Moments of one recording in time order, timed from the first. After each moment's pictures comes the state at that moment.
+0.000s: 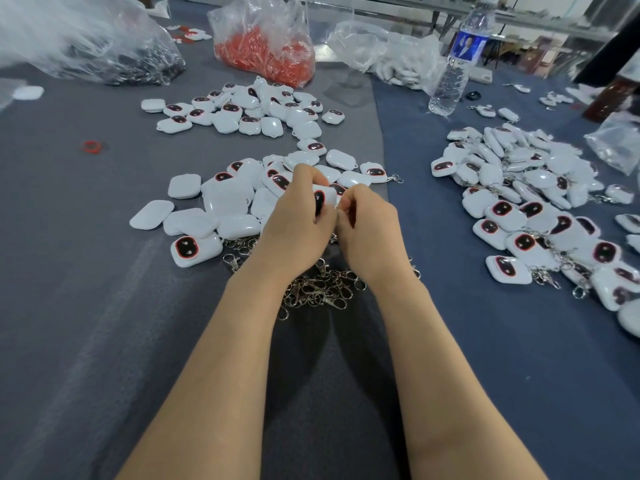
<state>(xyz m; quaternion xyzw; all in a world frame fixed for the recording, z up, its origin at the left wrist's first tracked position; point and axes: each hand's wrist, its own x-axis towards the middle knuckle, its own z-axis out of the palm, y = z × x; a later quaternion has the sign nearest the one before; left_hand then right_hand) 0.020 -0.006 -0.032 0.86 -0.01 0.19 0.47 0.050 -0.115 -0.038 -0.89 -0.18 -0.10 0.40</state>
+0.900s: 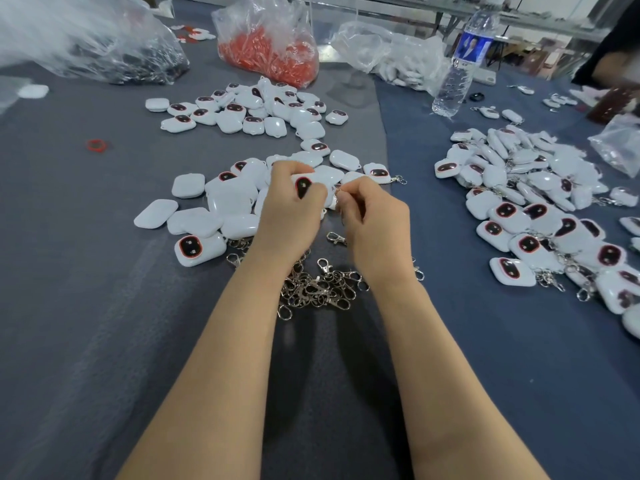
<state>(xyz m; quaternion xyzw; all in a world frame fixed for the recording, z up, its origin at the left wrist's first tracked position) 0.020 -0.005 -0.019 0.71 0.13 0.17 0.67 0.044 -0.109 -0.032 -0.84 -0.17 -0.15 0.50</state>
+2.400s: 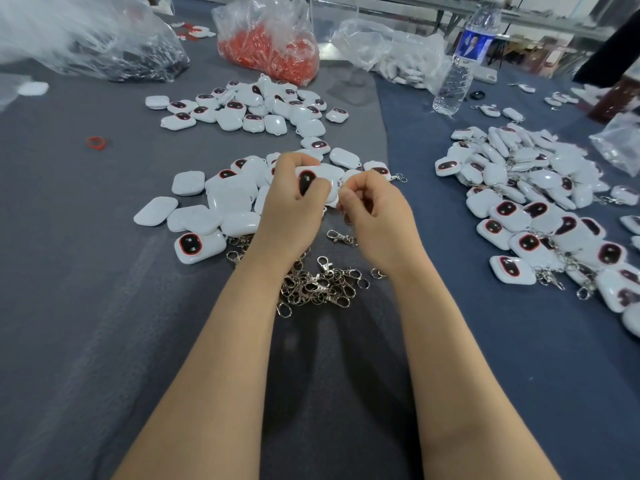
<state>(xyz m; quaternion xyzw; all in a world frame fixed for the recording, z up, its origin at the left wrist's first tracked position) 0.019 -0.006 -0.020 0.72 0.08 0.19 0.66 0.047 -0.119 -0.023 -0.83 -0.19 -0.05 0.53</state>
